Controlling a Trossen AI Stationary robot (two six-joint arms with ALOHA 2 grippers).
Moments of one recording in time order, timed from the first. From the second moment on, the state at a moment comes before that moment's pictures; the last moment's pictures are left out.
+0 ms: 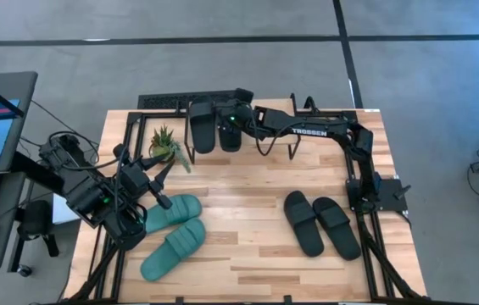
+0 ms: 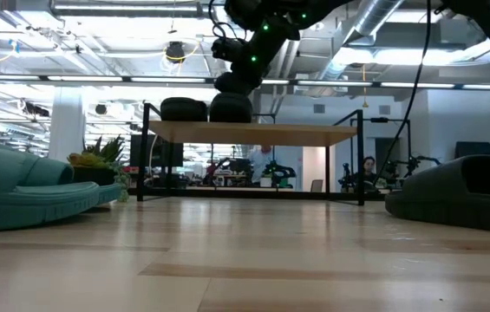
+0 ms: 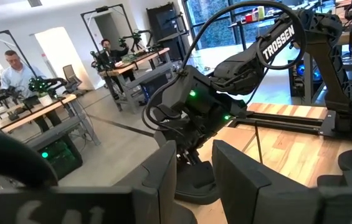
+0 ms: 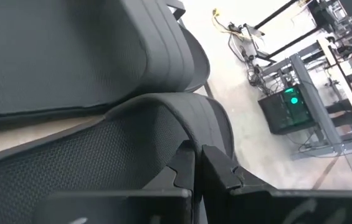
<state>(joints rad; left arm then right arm) -0.75 1.37 1.63 -1.57 -1.48 -1.06 -0.27 2.03 1.79 -0.42 0.52 -0.45</state>
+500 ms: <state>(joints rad) -0.75 1.37 1.63 -1.57 -1.48 -1.06 -0.25 2.03 1.79 -0.43 0.55 -0.41</state>
